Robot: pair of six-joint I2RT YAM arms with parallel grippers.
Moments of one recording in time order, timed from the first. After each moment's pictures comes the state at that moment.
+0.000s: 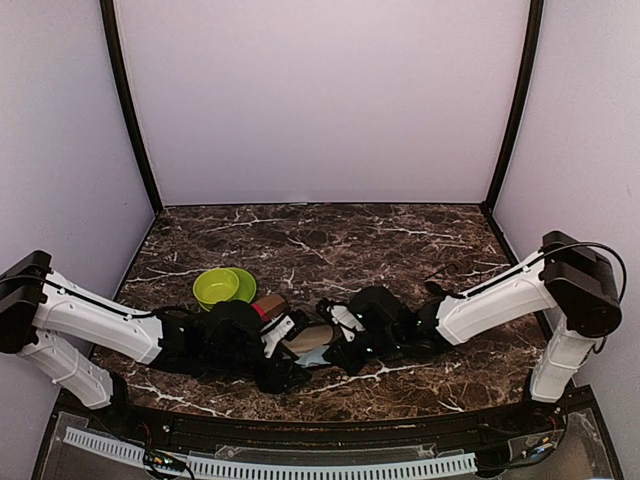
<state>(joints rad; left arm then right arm) -1.16 1.43 0.58 0.16 0.11 -0.30 1.12 1.74 0.82 0.12 -0.10 0.35</state>
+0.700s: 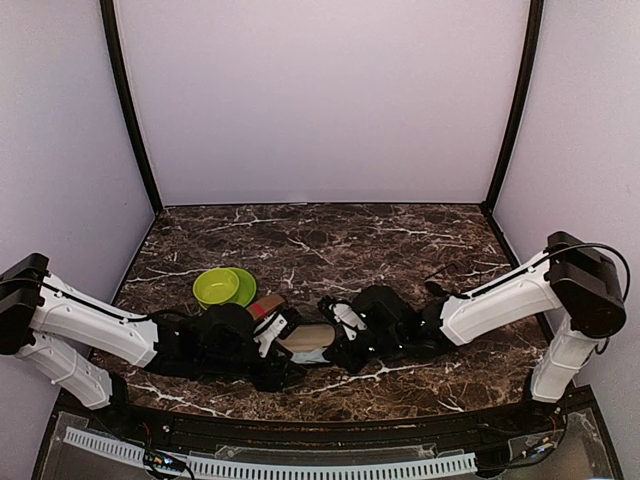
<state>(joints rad) -1.16 1.40 0.52 0.21 0.03 -0.30 1.12 1.72 0.80 0.15 -0.10 0.36</state>
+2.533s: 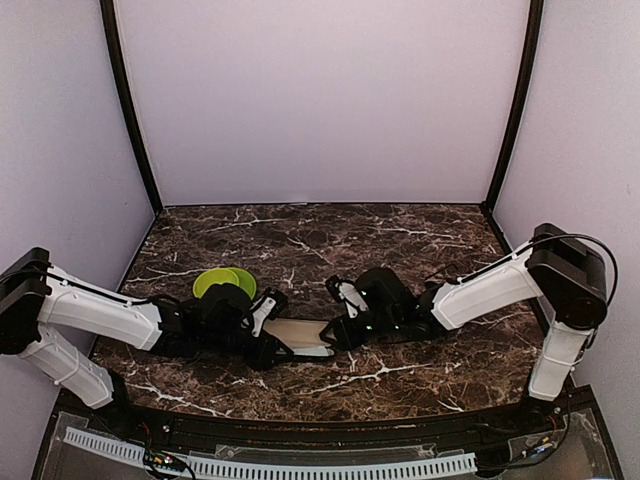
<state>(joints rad) -1.00 1.43 0.57 0.10 0.11 -0.39 1.00 1.80 0.86 0.20 -0.14 0.42</state>
